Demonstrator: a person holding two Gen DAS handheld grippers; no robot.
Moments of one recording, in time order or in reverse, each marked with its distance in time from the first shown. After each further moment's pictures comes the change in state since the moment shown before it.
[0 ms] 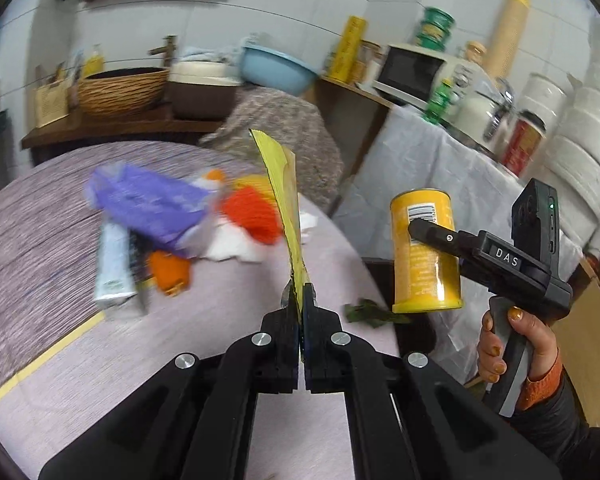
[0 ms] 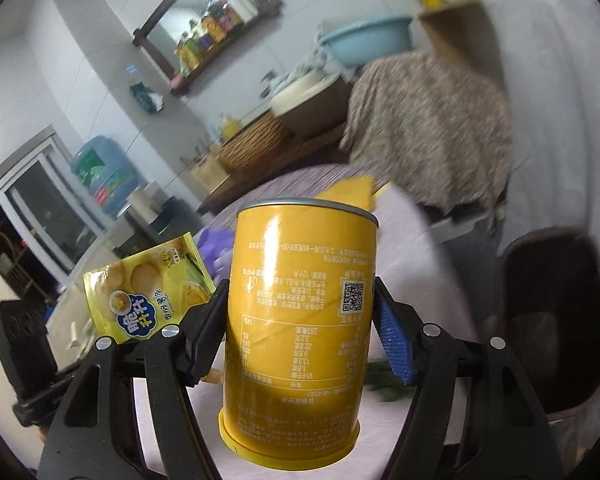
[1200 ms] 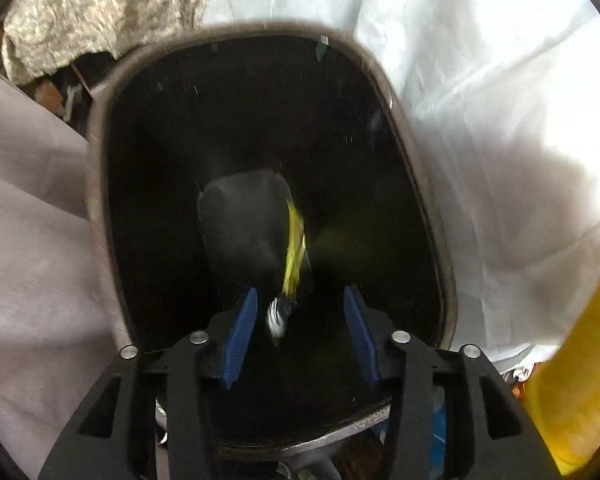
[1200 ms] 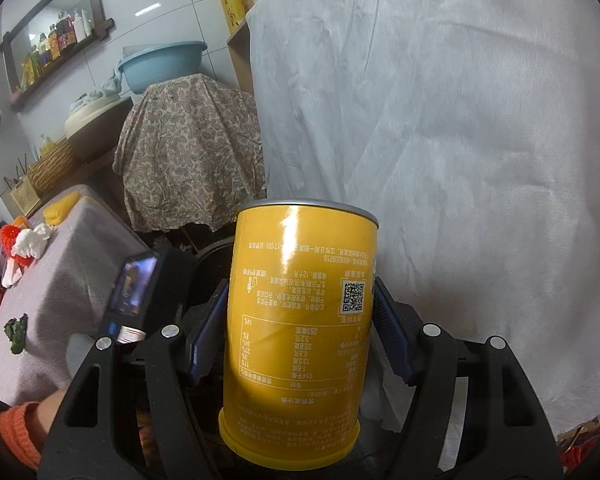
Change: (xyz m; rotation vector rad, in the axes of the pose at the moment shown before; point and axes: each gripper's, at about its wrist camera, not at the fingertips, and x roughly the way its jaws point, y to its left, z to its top) left arm 0.432 -0.178 -0.081 0.090 0.741 -0.015; right arm -0.071 -0.250 -0.039 0.034 -0.090 -0.631
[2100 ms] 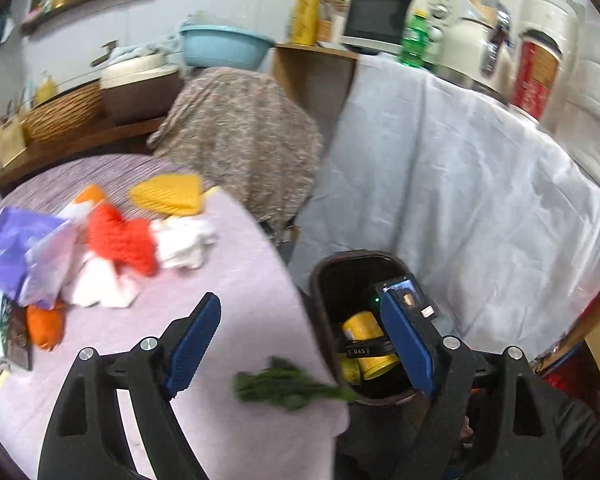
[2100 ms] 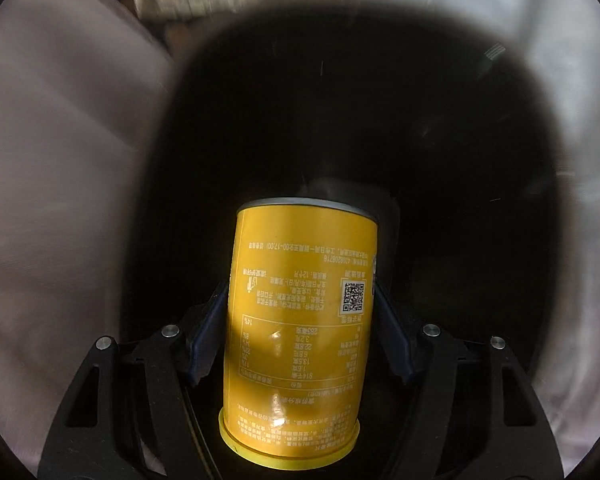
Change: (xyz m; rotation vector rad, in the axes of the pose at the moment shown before) left arm -0.285 0.059 -0.137 -0.034 -0.671 0.138; right arm 0.246 0.111 -0.058 -0.321 0.781 0.029
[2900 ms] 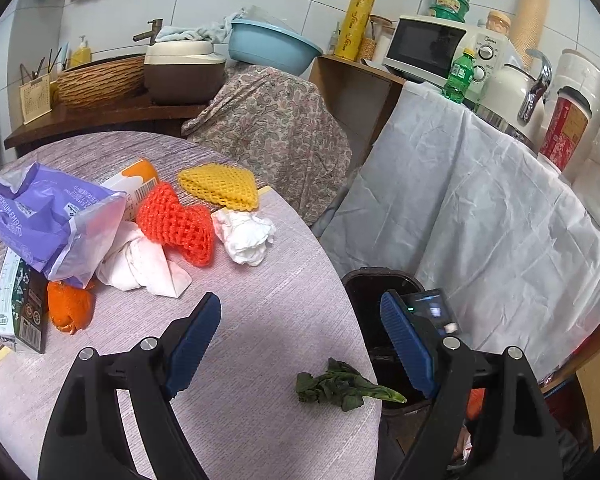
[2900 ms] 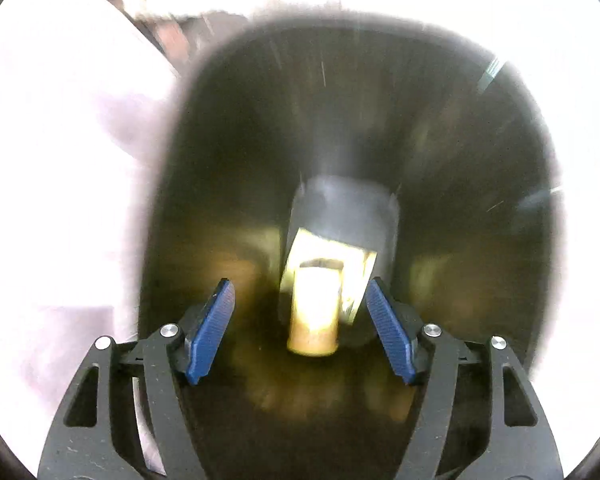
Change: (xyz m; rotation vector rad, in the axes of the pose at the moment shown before) left arm -0.009 0.066 -0.002 -0.141 -0.036 -0.004; right arm -0.069 0.014 -0.014 0.006 -0.141 -0.012
